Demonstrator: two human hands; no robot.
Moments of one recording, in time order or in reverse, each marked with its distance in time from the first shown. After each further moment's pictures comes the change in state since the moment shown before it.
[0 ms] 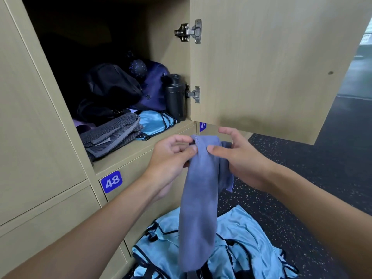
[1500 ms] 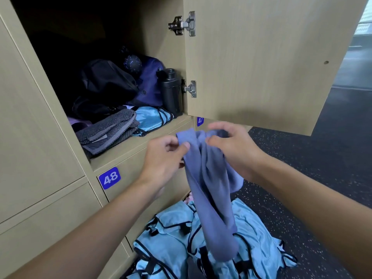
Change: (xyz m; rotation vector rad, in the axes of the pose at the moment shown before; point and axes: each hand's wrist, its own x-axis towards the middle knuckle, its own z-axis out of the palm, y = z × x) left_hand -0.014 0.002 0.003 0.226 0.137 0.046; right_hand -0.004 -0.009 0.008 -0.154 0.162 -0.102
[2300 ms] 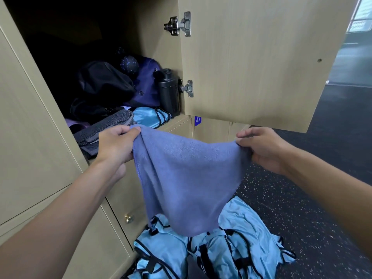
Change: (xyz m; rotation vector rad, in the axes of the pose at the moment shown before) left_hand 0.048 -0.002 -0.066 -0.047 0.302 -0.112; right_hand 0.013 0.021 -0.061 0.132 0.073 0.262
